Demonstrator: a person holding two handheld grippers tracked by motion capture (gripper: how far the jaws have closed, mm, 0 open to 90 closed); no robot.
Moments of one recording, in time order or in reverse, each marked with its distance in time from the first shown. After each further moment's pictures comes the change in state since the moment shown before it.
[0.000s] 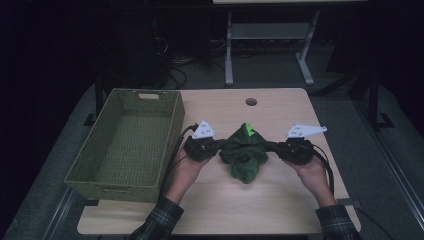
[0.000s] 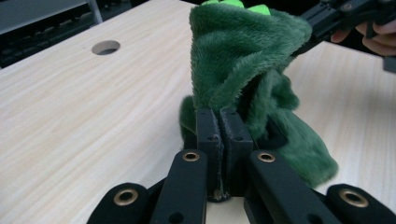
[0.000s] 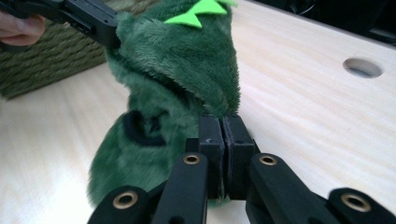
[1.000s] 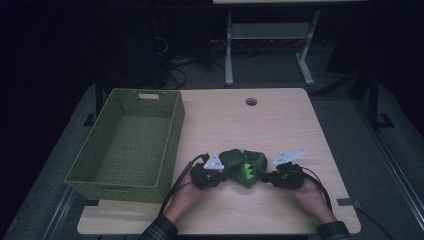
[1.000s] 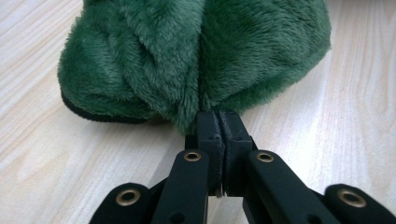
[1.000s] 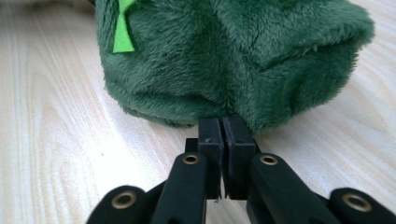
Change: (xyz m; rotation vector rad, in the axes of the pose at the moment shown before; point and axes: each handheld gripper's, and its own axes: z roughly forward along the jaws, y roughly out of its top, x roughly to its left) left arm -0.033 -0.064 0.027 0.218 -0.124 0.077; right arm 0.027 -0.060 0.027 0.250 0.132 -0.013
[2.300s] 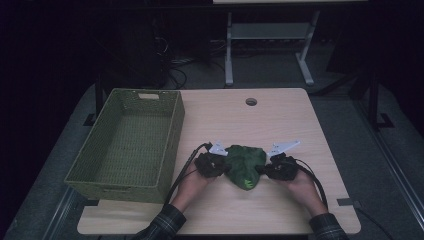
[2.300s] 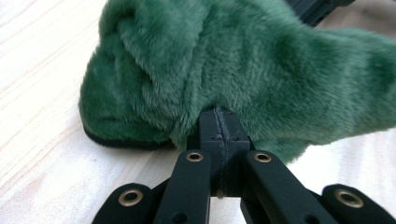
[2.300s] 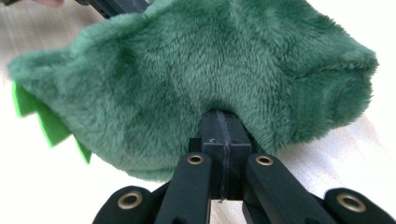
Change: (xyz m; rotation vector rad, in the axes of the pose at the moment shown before) left arm 0.022 0.023 0.014 0.071 0.006 -0.099; right arm -0.008 0.023 0.011 0.015 -0.022 0.025
